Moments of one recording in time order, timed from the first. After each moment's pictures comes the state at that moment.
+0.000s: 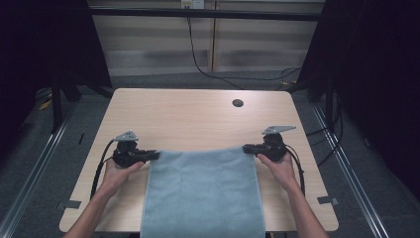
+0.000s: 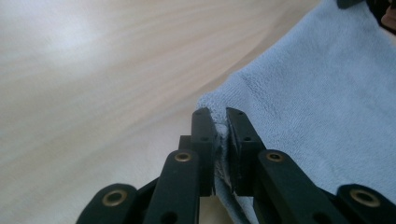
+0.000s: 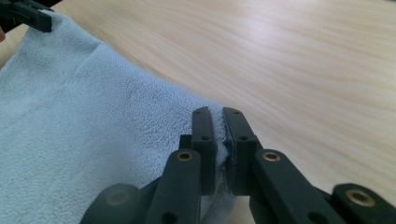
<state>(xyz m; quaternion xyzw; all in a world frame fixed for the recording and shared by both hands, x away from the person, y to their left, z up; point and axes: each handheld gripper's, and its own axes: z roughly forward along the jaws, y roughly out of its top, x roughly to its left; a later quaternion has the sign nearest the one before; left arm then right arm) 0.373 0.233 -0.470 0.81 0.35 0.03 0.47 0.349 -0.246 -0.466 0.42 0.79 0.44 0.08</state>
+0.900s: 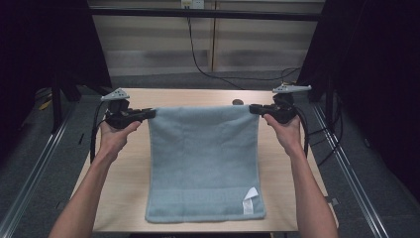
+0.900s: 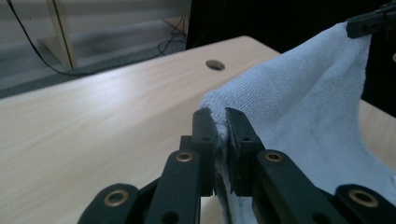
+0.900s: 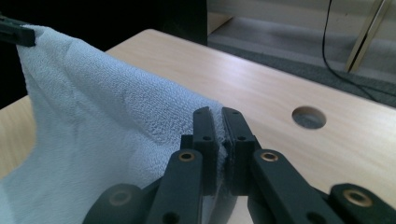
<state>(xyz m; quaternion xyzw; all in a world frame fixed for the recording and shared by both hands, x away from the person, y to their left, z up) 0.419 0.225 -0.371 0.77 0.35 0.11 0.52 0.401 -0.255 -0.362 0.42 0.75 0.49 0.16</state>
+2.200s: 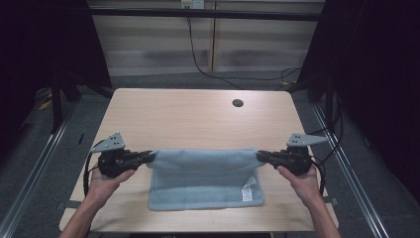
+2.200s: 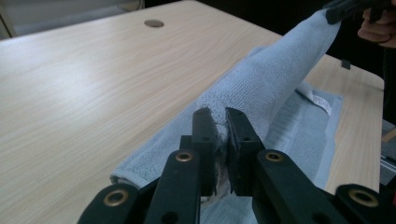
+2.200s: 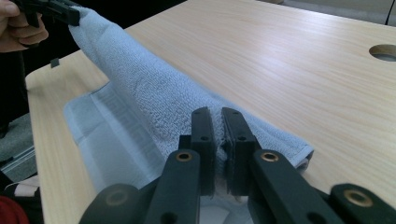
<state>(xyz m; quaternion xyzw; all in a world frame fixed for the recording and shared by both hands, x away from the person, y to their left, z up) 0.300 0.237 -0.412 0.80 0.27 0.07 0.53 0.269 -0.269 -0.411 0.36 0.78 0.50 0.11</state>
